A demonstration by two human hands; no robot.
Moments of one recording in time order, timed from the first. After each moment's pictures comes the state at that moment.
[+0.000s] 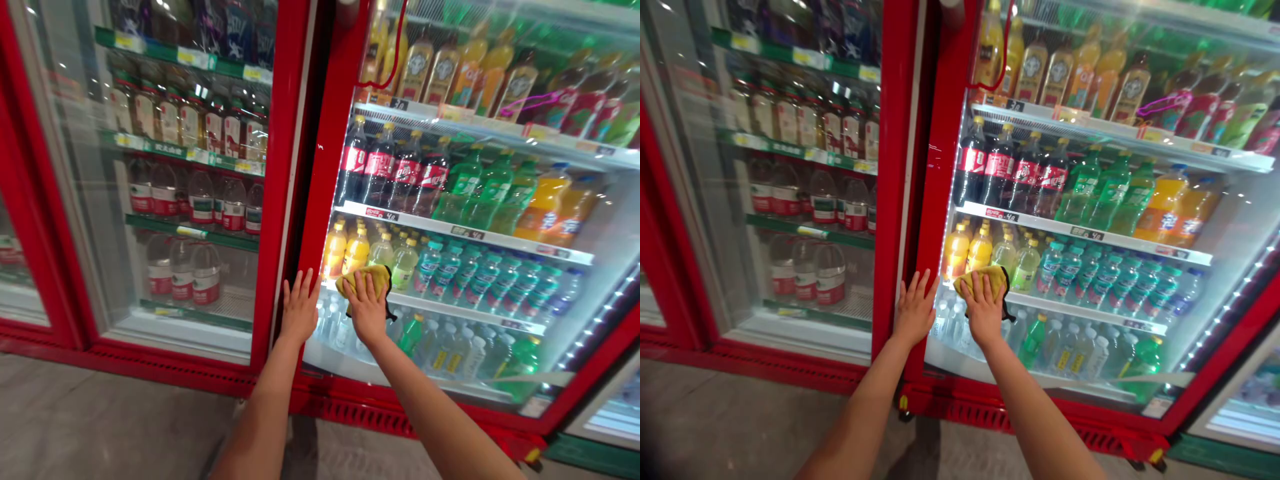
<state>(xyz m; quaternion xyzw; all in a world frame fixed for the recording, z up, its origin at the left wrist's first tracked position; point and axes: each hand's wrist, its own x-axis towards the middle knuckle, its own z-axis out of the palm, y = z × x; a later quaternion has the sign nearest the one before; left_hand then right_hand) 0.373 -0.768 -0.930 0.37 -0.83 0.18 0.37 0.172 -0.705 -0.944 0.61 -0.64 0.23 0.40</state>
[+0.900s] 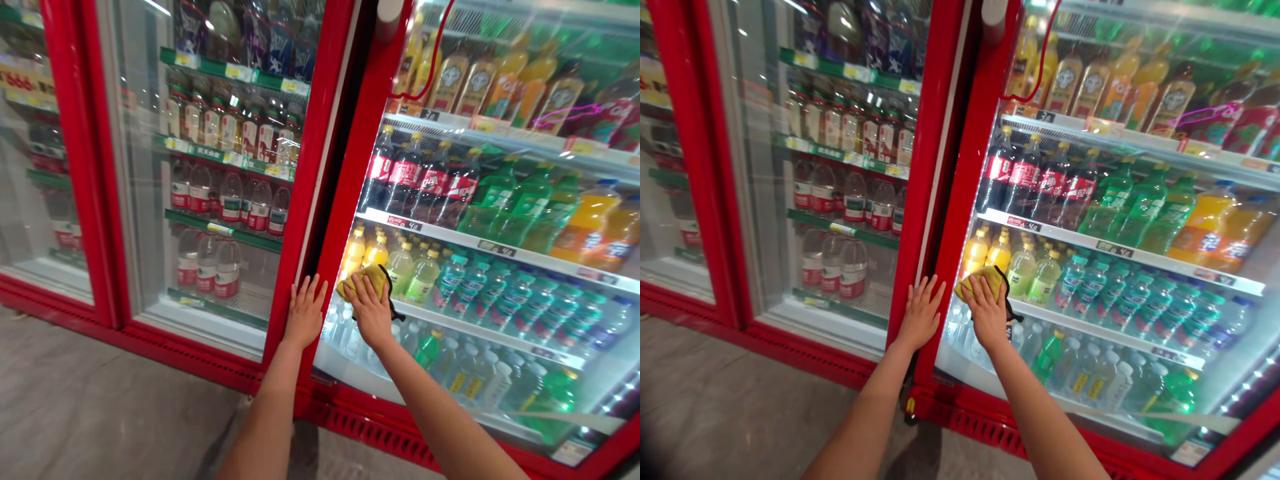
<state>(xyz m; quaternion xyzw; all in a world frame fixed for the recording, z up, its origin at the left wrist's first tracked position) 0.398 -0.776 -0.942 0.39 -0.82 0.16 0.38 0.194 -0.717 -0.930 0.69 -0.56 0.23 0.39</state>
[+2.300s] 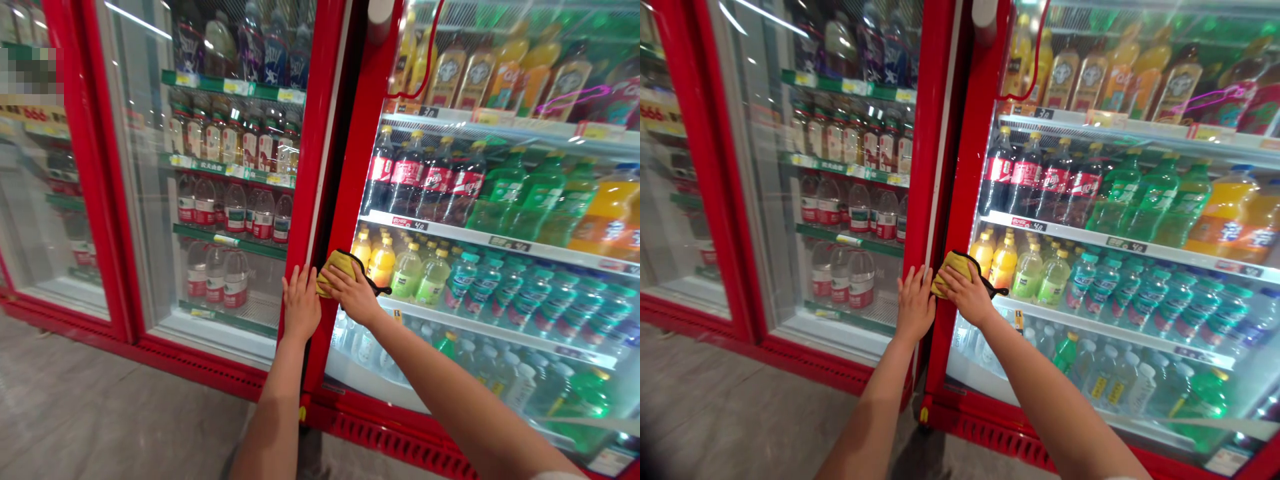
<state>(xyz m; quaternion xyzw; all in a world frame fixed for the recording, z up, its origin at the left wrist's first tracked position) 0.416 -0.784 -0.900 0.42 -0.76 0.15 0.47 0.237 -0.758 -0.862 0.80 -0.41 0.15 0.41</state>
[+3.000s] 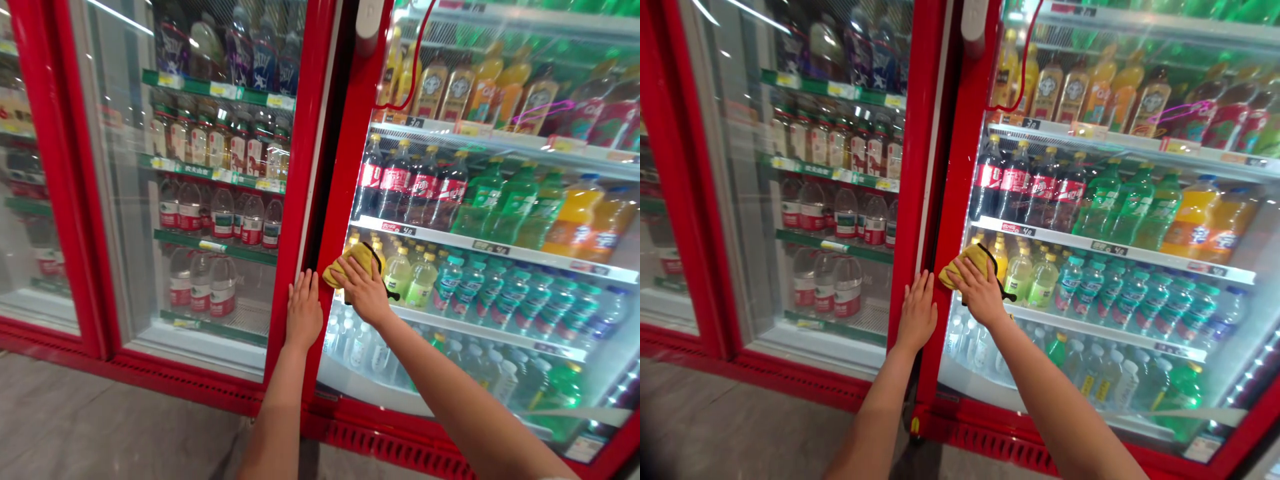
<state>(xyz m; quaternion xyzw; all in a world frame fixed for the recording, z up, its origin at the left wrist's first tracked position) 0.395 -0.784 -0.900 0.38 -0.78 0.13 0.48 0.204 -0.742 -0.854 0.72 -0.48 0.21 0.45</state>
